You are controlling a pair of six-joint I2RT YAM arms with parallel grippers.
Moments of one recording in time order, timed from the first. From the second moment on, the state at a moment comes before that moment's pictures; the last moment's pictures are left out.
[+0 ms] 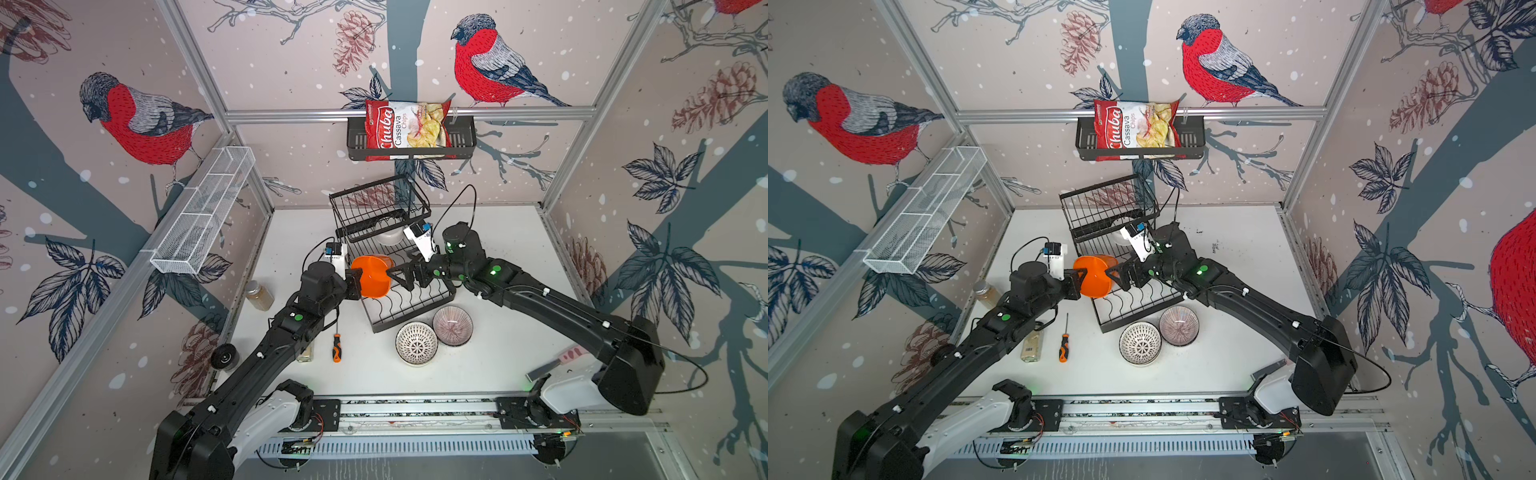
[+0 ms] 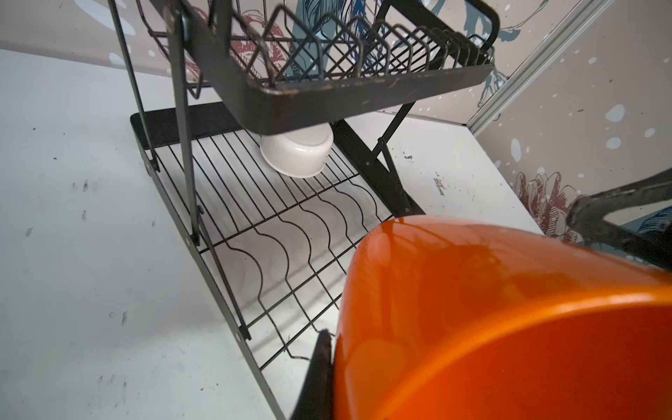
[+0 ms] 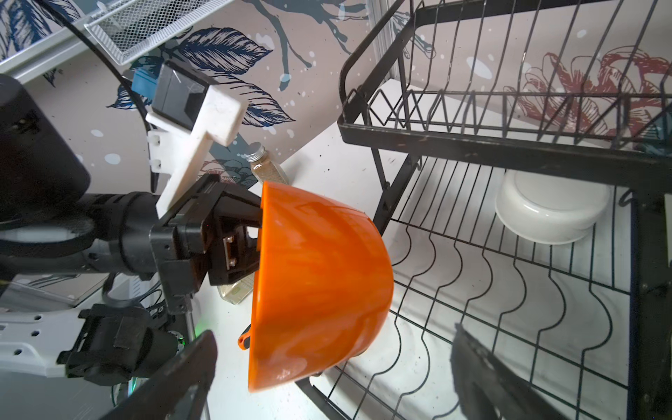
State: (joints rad) left arm -0.40 0.96 0.65 -0.11 0.13 -0.38; right arm 0.82 1.44 1.21 -0.20 -0.37 0.15
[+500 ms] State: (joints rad) left arm -0.33 0.97 0.62 0.10 0.37 -0.40; right arm 0.78 1.42 1.20 -0.20 -0.55 0.13
